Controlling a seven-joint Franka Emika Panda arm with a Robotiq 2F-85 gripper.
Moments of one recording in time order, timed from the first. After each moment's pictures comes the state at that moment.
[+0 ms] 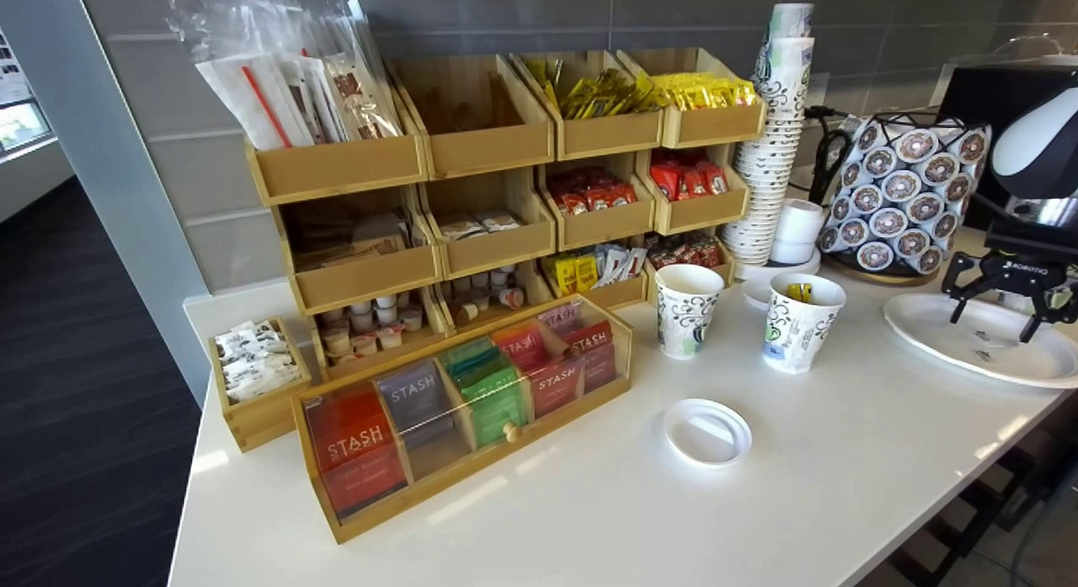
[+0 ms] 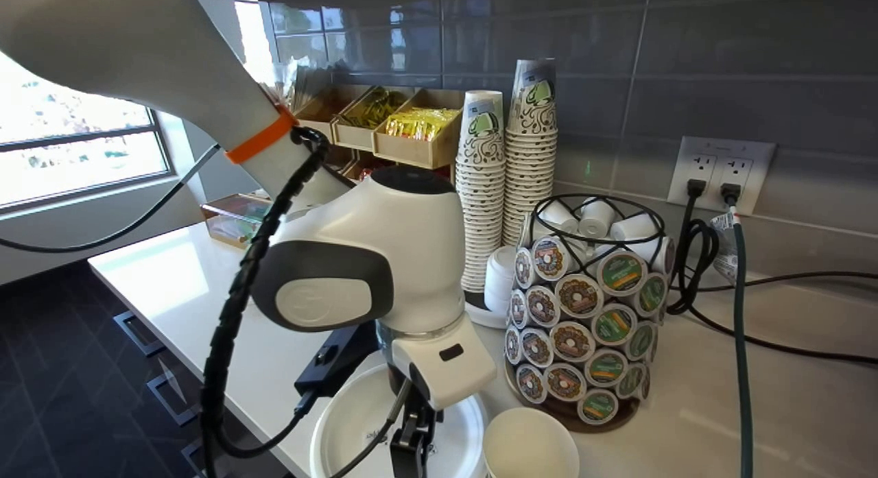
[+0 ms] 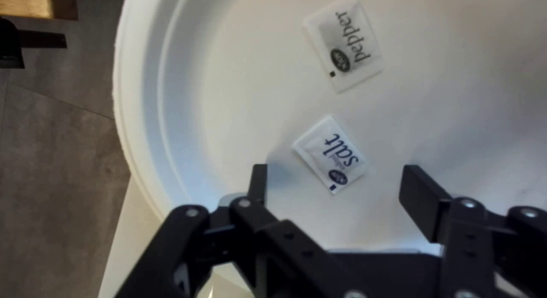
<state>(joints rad) -0.39 0.21 -0.45 -2.48 0.24 2.67 0.42</state>
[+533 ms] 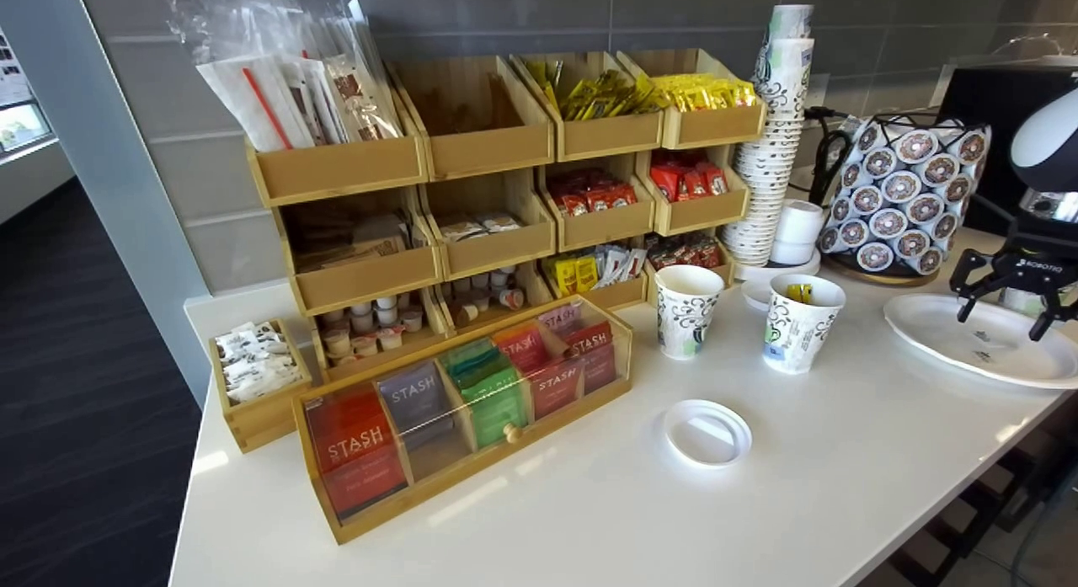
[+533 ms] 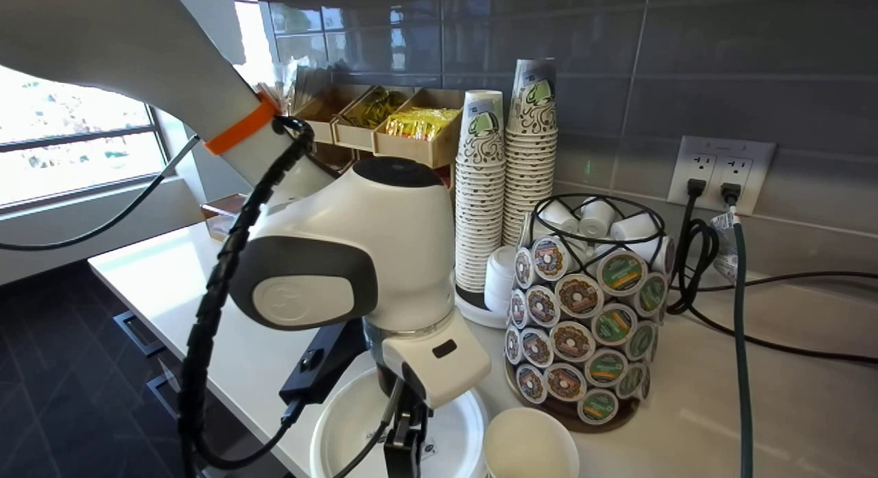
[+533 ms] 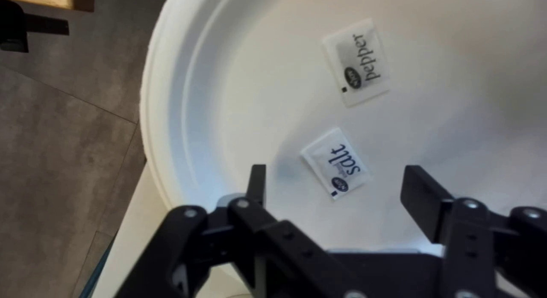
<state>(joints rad) -0.40 0.15 -0.45 -2.53 0.23 2.67 0.32</state>
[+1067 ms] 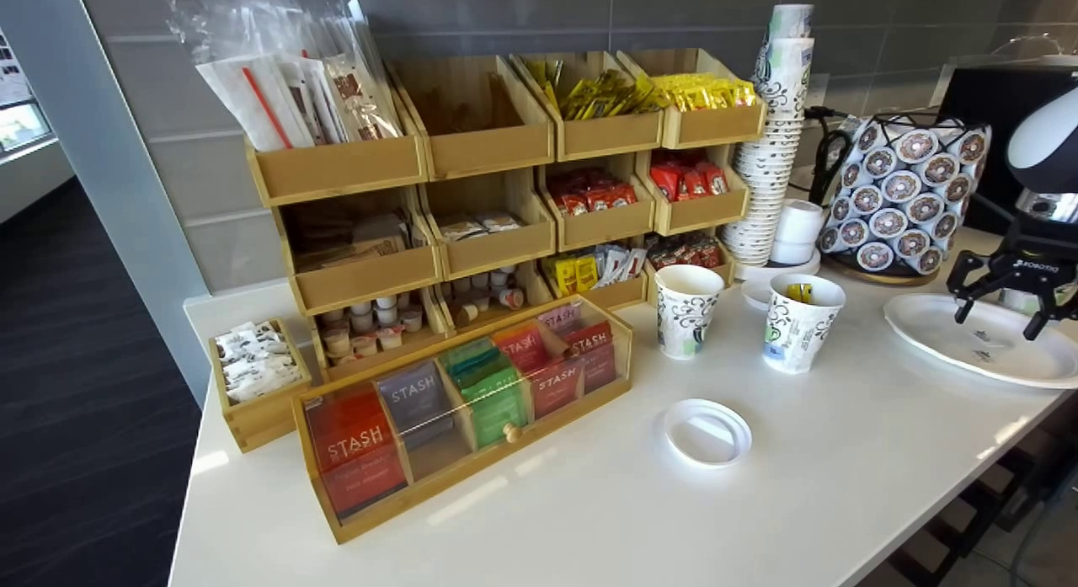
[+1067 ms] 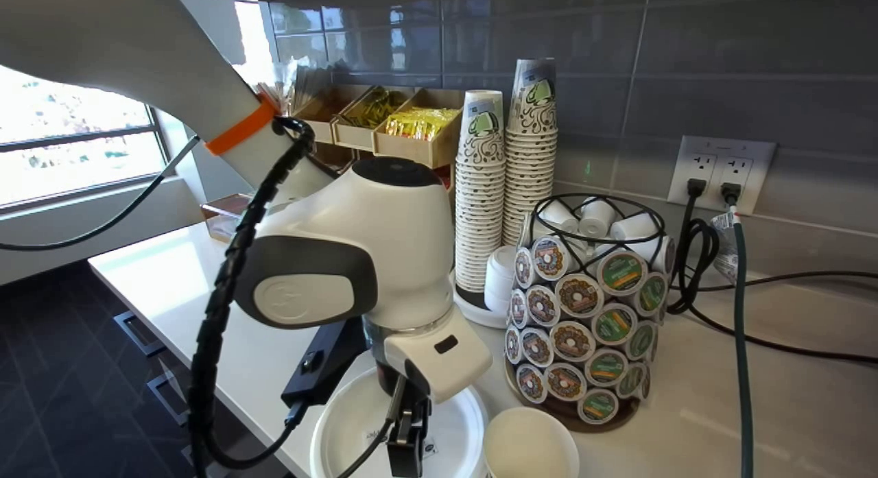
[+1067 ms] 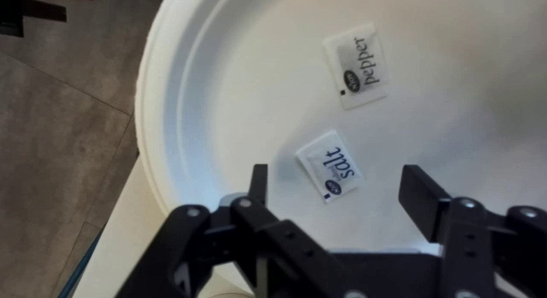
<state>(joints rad) -0.40 0.16 -0.44 -2.53 0.23 2.67 0.28</state>
